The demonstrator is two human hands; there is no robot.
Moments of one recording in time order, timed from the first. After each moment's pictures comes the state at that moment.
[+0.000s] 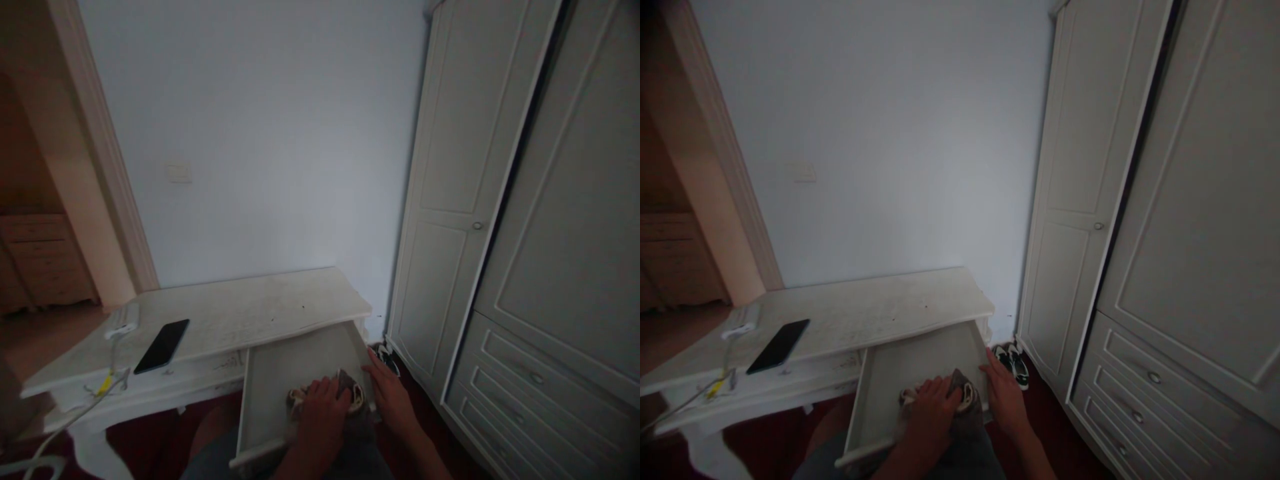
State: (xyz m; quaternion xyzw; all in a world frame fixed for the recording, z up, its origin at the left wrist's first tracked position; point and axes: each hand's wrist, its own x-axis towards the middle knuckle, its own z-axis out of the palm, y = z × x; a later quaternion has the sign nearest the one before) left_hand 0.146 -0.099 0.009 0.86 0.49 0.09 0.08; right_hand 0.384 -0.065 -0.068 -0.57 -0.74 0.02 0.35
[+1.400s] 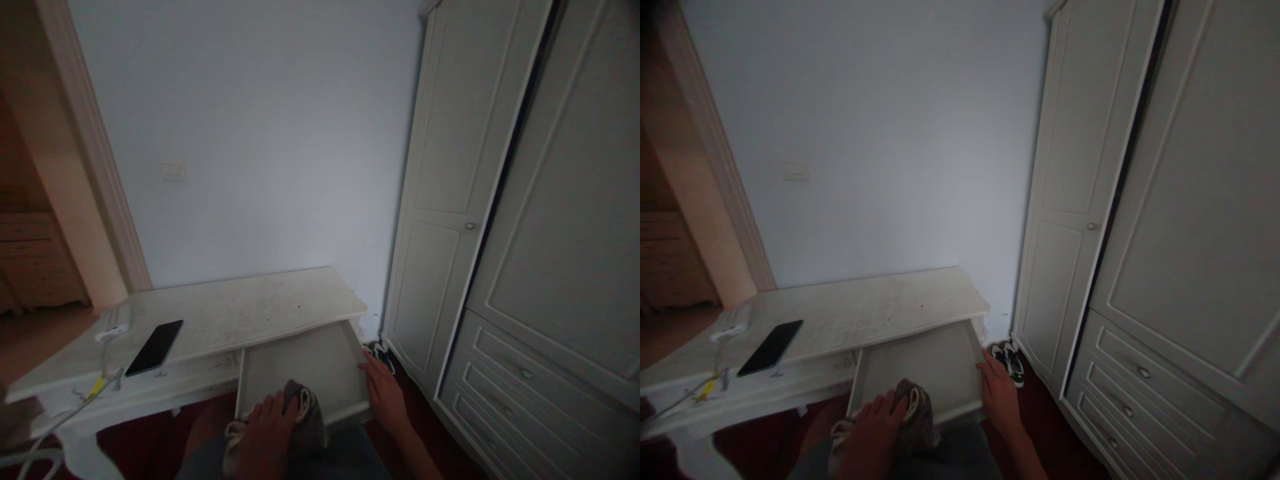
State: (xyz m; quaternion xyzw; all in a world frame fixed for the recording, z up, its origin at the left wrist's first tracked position) left_hand 0.057 -0.119 -0.022 0.80 0.59 0.04 -0.05; right_hand 0.377 -0.069 -0.068 -0.56 -0.72 -0.03 0.41
